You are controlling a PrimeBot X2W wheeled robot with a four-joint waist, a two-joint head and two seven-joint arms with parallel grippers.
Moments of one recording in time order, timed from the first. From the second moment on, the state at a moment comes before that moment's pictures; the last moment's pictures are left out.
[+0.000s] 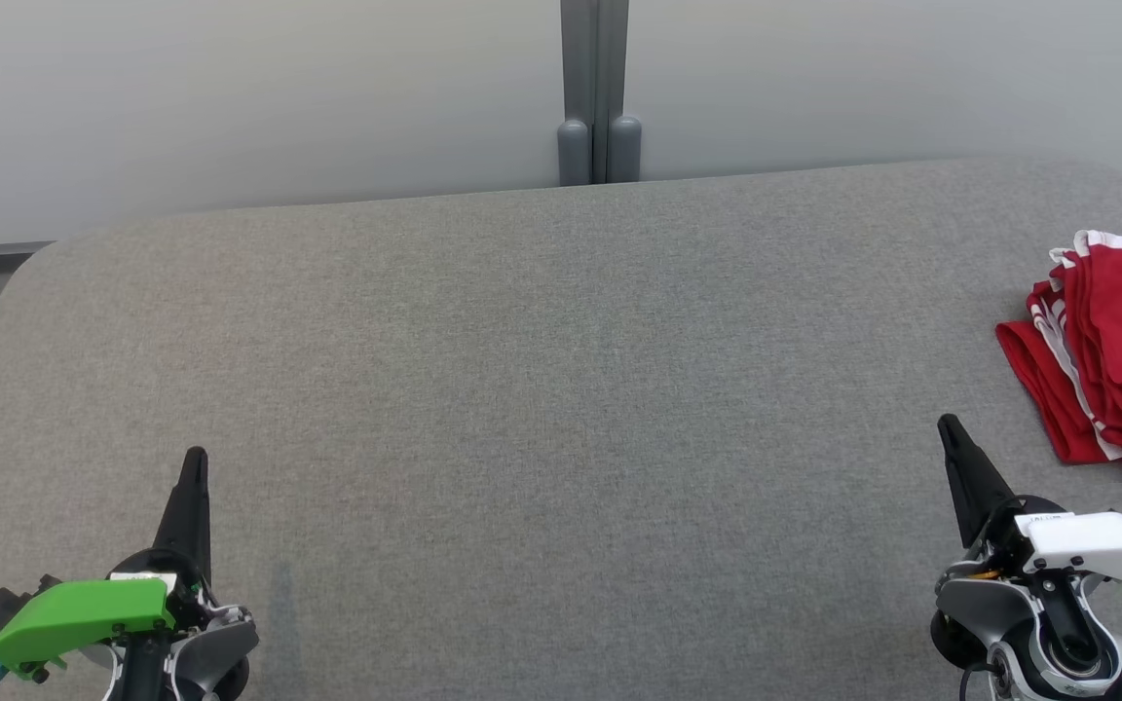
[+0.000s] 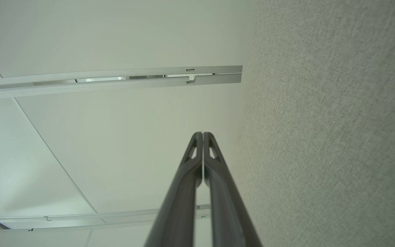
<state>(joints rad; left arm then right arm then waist) -0.10 0.05 0.11 0.25 -1.61 -0.13 0.11 -0.11 -0.05 -0.11 0.25 1.61 0.13 0.11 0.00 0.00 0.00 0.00</state>
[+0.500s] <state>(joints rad) -0.10 0.05 0.11 0.25 -1.61 -0.13 0.11 -0.11 -0.05 -0.11 0.25 1.61 0.13 0.11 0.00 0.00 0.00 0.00</state>
